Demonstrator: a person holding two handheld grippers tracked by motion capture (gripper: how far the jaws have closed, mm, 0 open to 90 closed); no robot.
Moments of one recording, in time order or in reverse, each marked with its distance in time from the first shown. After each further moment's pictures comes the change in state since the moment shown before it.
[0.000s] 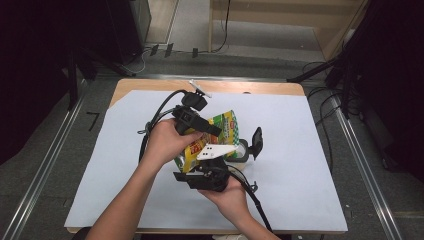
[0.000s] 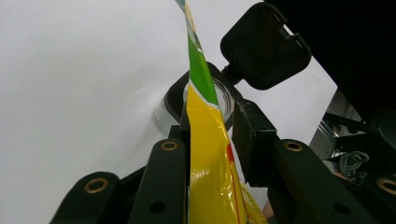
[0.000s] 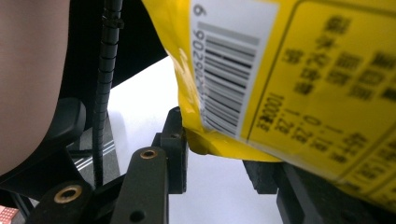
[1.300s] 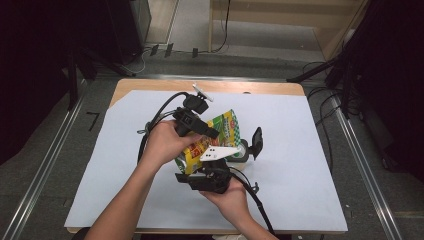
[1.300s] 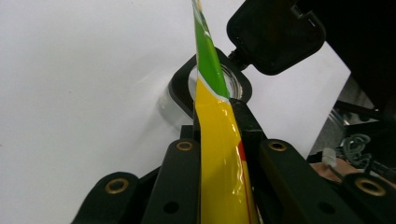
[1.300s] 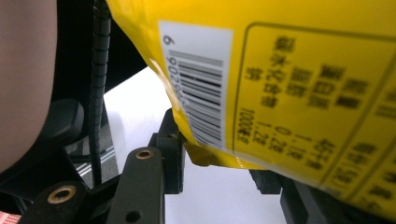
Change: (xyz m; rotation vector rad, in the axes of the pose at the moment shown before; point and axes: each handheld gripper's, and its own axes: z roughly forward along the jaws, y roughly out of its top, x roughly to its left) left arm -0.003 -0.003 0.005 0.050 0.034 0.032; right arm -0.005 -0.010 0.000 -0.016 0.002 0.028
